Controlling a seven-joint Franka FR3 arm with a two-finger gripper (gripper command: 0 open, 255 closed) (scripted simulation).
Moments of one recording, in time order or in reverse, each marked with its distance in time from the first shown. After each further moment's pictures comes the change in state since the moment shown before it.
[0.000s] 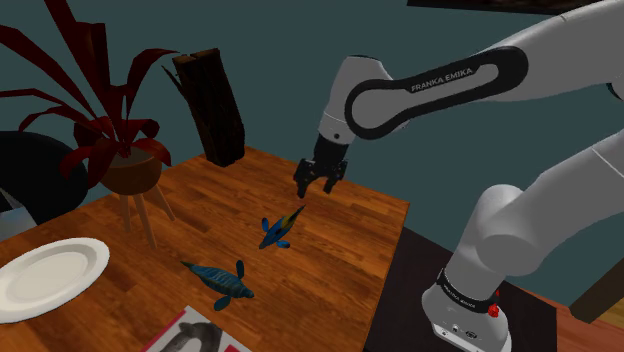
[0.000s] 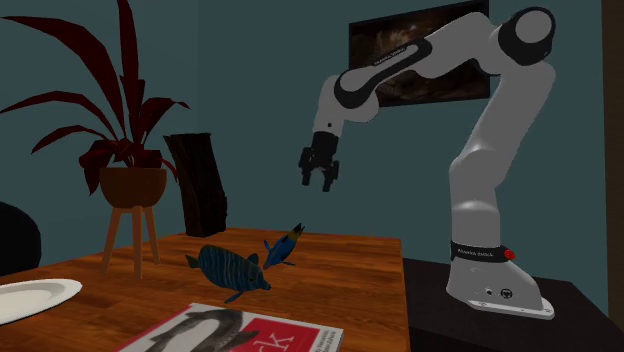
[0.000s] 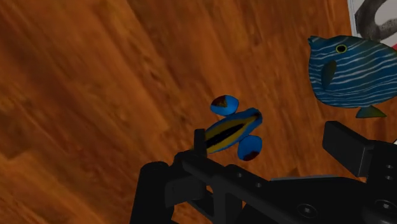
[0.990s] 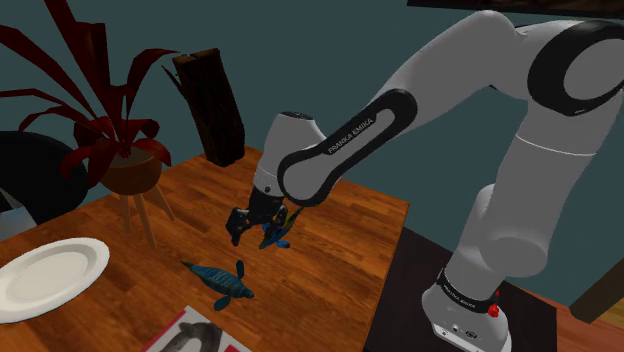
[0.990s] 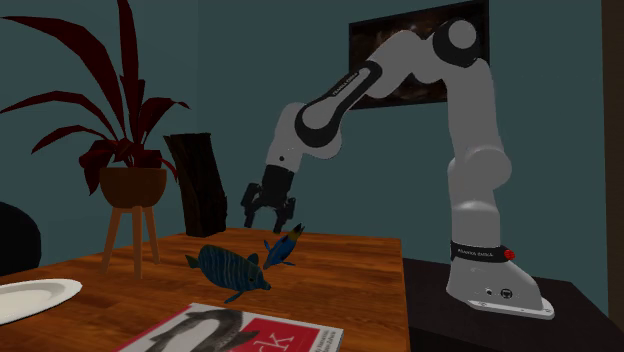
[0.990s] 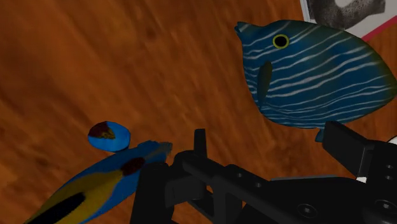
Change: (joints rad) arm 0.089 0.532 0.180 0.205 -0.004 0.424 0.210
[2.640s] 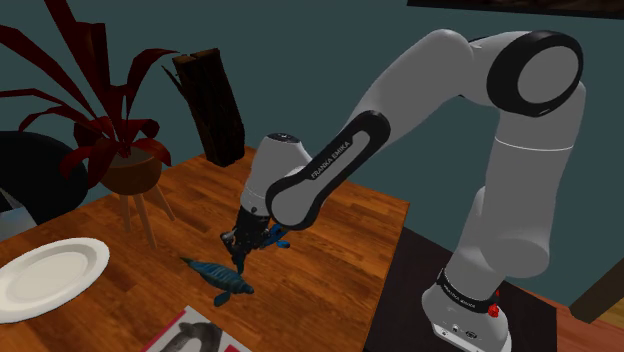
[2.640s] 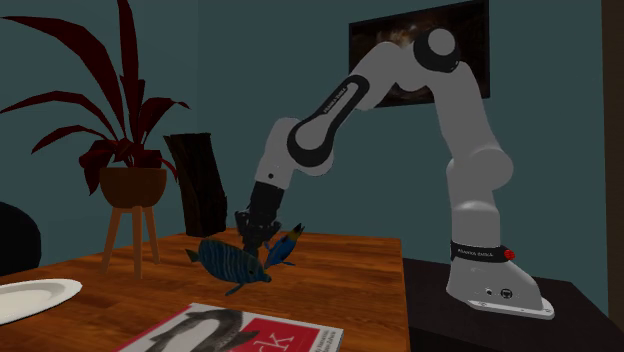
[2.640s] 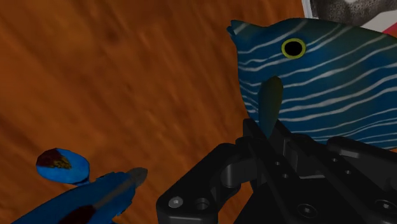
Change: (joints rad) arm 0.037 0.159 0.006 0.056 -0.061 0.119 0.067
